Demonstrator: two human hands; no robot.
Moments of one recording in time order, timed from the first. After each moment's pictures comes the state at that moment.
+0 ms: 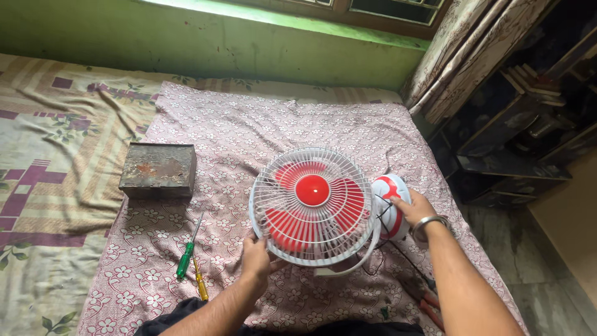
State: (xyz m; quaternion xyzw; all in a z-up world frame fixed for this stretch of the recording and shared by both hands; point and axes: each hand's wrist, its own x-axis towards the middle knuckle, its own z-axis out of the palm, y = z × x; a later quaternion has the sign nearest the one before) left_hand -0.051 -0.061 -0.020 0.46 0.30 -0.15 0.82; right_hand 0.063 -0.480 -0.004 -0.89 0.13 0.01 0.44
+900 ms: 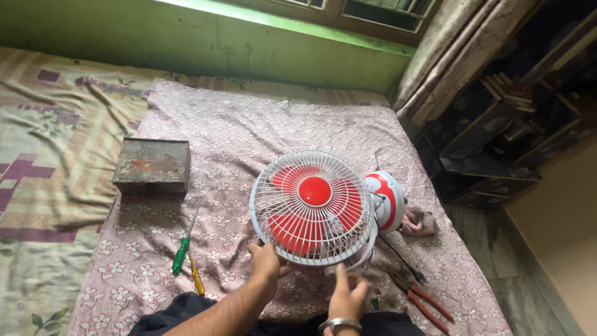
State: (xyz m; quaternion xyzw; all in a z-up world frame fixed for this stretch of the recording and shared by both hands) left_hand -0.078 -0.075 -0.013 0.44 0.31 -0.18 0.83; right_hand -0.150 -0.227 -0.010 -0.64 0.49 -0.11 0.58
